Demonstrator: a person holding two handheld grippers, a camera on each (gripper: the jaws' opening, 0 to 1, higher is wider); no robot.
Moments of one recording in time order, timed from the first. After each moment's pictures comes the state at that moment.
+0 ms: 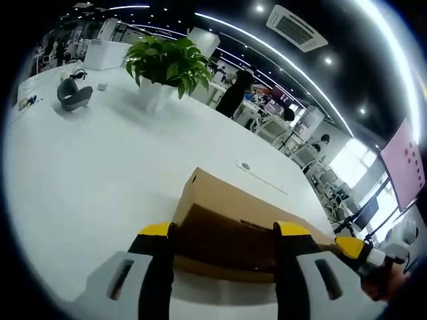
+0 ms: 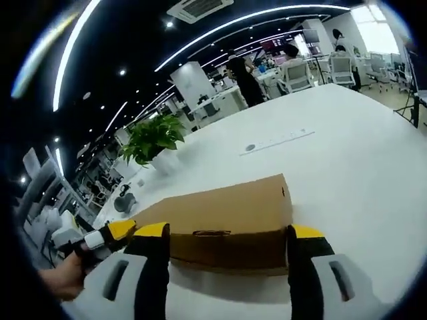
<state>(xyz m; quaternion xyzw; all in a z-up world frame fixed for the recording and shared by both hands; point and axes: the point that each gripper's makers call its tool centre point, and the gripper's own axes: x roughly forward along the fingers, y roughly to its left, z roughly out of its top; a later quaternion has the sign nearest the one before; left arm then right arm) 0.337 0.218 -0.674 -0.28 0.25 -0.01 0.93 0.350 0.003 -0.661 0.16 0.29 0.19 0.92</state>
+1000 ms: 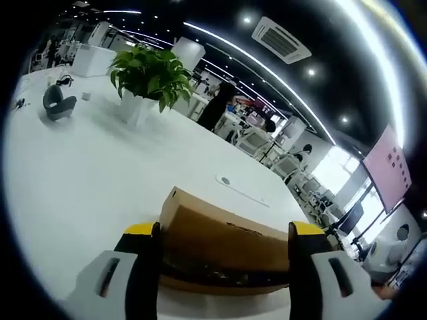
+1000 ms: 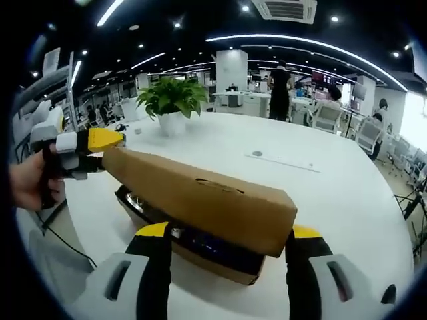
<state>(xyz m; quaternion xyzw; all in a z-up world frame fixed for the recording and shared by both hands) 0.353 0.208 -0.645 -0.29 0.20 -0.07 0.93 0.348 0.002 -0.677 -0.08 0.27 0.22 0.93</state>
